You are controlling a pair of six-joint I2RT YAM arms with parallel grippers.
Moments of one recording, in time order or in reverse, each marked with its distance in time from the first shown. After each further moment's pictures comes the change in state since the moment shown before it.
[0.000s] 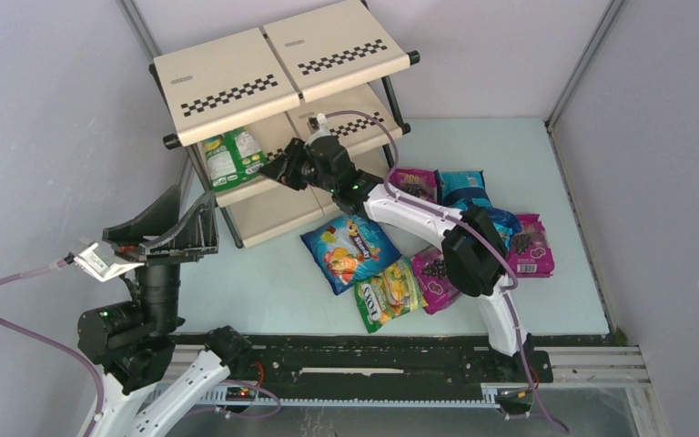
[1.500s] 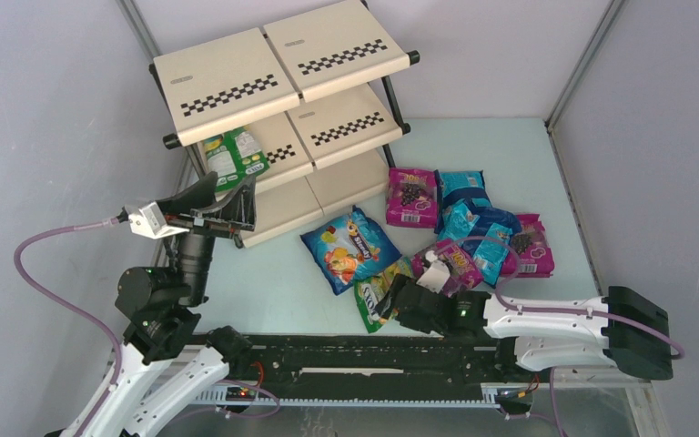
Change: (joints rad) left arm -0.005 0.174 -0.014 0.006 0.015 -0.002; right arm 0.393 -1.034 -1.329 -0.501 0.536 0.402
